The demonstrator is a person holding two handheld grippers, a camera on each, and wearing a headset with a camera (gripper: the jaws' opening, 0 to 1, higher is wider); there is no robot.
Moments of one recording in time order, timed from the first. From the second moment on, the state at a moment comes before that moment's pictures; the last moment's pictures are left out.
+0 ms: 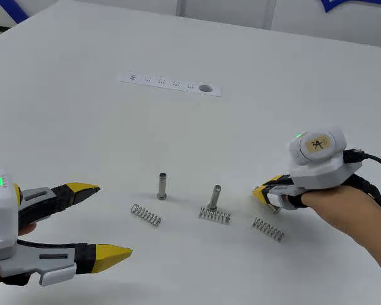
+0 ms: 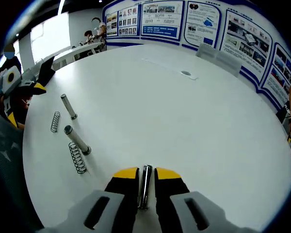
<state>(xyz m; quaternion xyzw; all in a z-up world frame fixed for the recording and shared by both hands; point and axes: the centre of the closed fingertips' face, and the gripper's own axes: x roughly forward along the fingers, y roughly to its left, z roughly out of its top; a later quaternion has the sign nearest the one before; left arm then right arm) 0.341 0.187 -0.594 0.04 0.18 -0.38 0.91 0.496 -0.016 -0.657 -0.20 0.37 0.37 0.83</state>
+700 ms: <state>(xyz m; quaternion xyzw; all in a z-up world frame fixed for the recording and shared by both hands) 0.341 0.187 -0.595 0.04 0.18 -0.38 0.91 0.497 -0.017 -0.662 -0.18 0.40 0.36 0.82</state>
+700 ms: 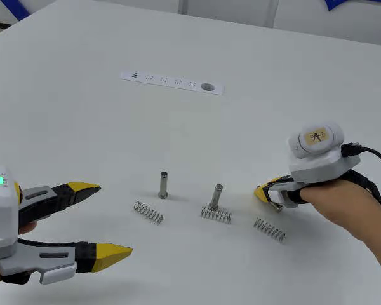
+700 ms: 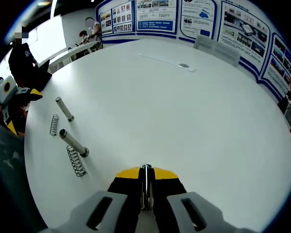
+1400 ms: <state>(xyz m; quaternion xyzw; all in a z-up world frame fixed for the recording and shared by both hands) 0.341 0.186 -0.587 0.05 0.17 -0.38 0.91 0.483 -0.023 -0.633 -0.17 0.37 0.35 0.84</state>
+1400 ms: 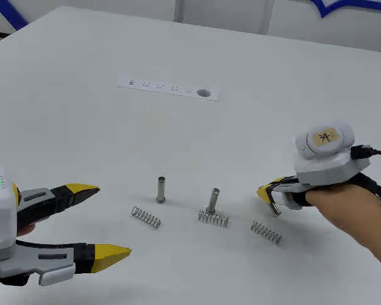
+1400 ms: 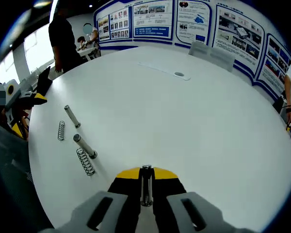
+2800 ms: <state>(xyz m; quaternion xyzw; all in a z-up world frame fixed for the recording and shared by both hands) 0.338 0.179 -0.578 0.06 0.16 -0.39 0.90 0.458 -0.028 -0.616 -0.15 0.33 0.36 0.86</state>
